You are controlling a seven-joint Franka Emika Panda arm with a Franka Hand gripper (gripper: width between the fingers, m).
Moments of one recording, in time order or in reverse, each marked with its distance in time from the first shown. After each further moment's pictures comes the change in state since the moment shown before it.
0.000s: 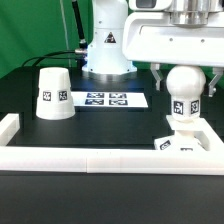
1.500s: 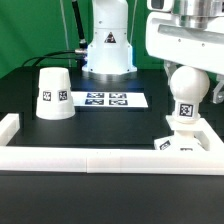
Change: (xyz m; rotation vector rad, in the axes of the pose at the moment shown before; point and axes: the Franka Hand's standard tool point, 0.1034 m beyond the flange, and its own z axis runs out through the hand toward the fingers) arm -0.008 -0.015 0.001 -0.027 -0.047 0.297
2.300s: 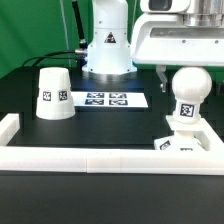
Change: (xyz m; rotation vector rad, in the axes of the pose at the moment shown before) arm 0.003 0.002 -0.002 0.003 0.003 -0.715
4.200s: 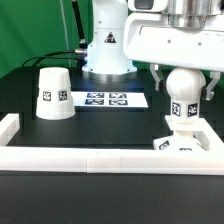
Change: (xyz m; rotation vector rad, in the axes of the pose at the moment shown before) arm 0.006 0.016 0.002 -0.011 0.003 0.591
